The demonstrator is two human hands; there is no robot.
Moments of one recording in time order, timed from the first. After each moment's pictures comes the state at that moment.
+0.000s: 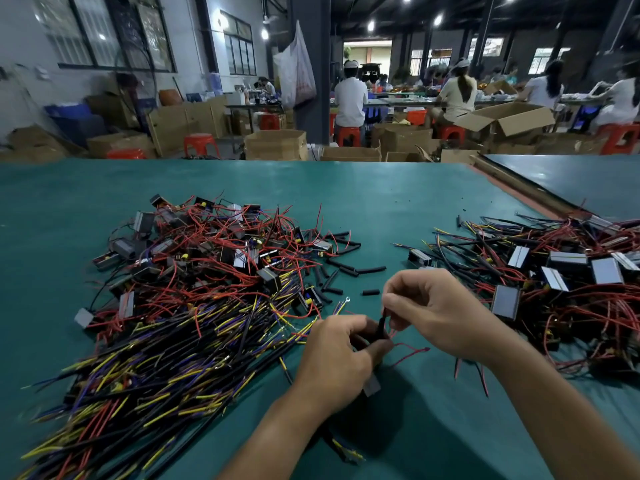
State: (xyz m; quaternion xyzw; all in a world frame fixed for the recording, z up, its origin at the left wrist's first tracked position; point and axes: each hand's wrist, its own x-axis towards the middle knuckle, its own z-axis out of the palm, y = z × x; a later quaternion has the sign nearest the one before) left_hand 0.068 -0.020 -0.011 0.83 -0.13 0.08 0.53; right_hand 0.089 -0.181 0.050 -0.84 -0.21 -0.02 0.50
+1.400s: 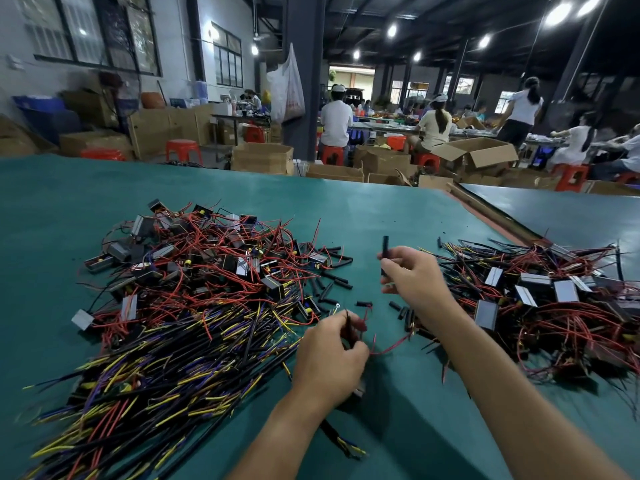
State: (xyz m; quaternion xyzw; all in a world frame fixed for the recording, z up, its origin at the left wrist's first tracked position) left_hand 0.069 -0.002 -0.015 0.86 -0.06 0.12 0.50; right_hand 0.147 -0.151 0.047 -0.79 -0.03 -0.14 0.60
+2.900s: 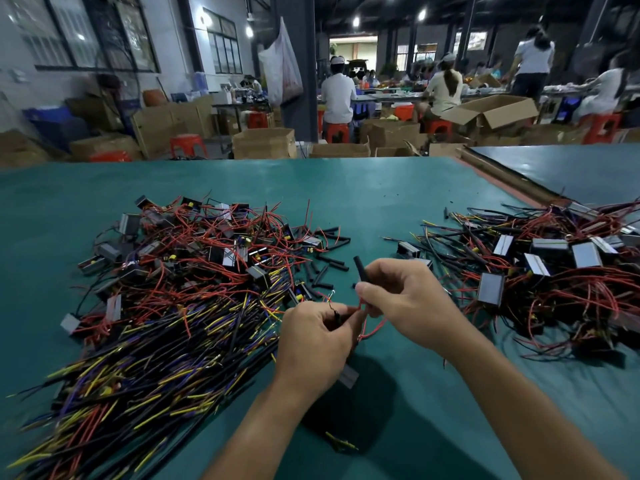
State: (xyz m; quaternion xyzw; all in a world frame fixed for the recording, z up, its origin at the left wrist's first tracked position) left_hand 0.065 -0.011 -0.001 0.81 -0.10 0.14 0.56; right_hand 0.088 -0.158 0.041 -0.82 -0.17 -0.07 0.55
